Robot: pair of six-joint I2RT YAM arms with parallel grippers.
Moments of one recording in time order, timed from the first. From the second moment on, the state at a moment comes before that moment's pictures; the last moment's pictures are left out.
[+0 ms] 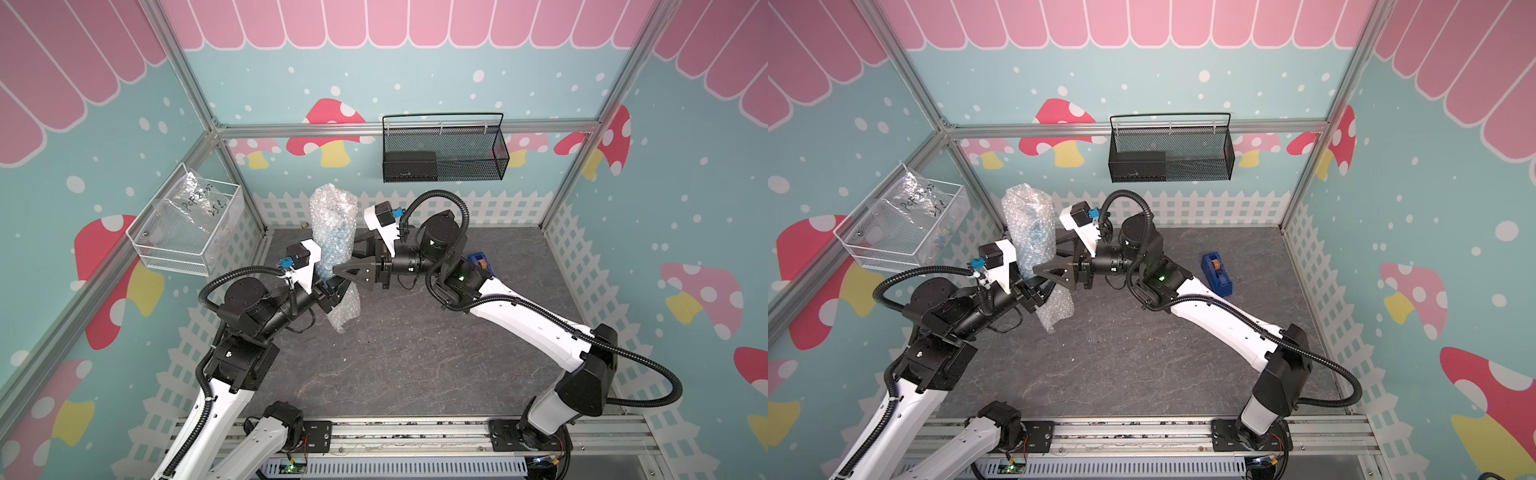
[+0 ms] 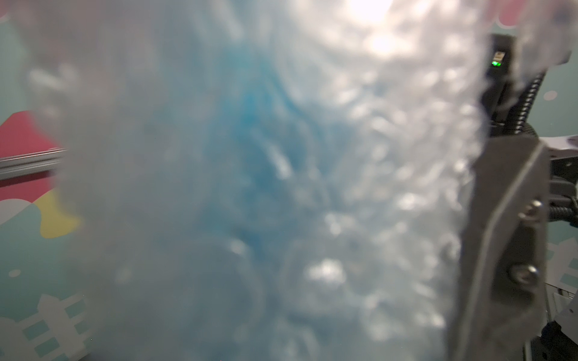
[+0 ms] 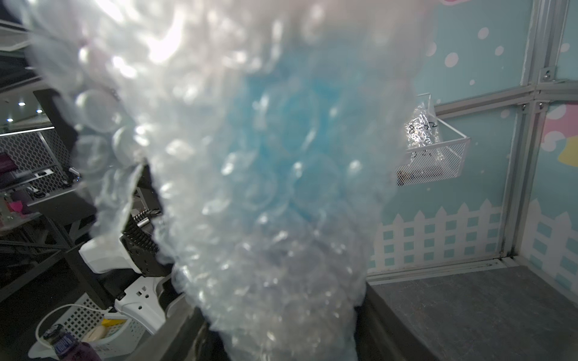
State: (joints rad) left arm -0.34 0.75 0.98 -0.10 0.46 0.01; right arm 0.88 1.63 1.61 0.20 -0.73 0.32
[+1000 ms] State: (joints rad) left arm -0.34 0.72 0.95 -0.09 0.45 -0.01; right arm 0.88 1.67 1.63 0.28 -0.83 0.33
